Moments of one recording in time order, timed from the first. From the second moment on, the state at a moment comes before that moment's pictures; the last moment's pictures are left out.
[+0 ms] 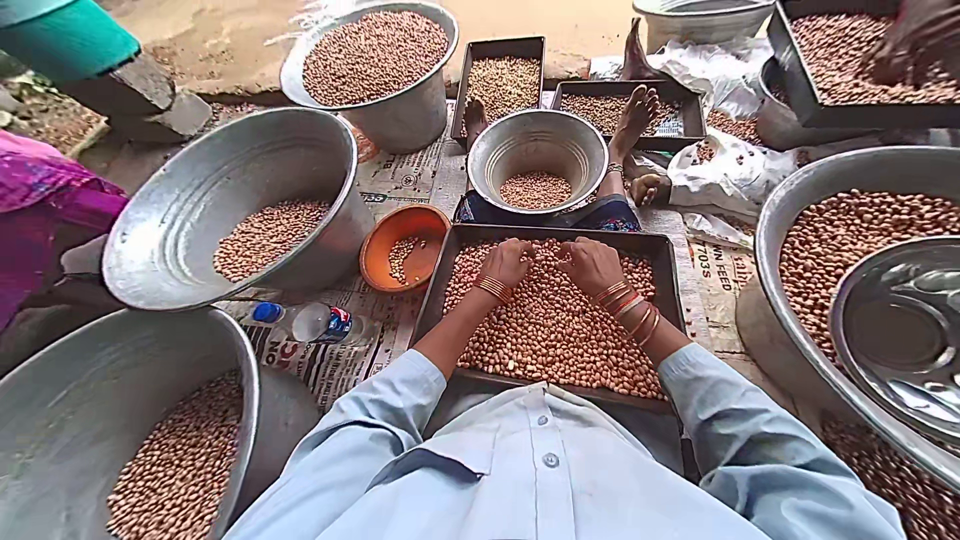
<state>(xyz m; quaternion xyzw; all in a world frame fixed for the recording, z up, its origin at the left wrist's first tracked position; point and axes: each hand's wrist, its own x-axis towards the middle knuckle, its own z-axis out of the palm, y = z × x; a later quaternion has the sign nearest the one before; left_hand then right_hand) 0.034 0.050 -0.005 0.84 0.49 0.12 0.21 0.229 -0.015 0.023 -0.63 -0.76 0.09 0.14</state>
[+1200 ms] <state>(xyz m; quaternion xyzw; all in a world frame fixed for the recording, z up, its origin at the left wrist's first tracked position) -0.067 0.082 0.070 0.75 0.63 0.11 0.14 0.320 -0.075 0.052 -0.67 -0.70 0.24 0.05</state>
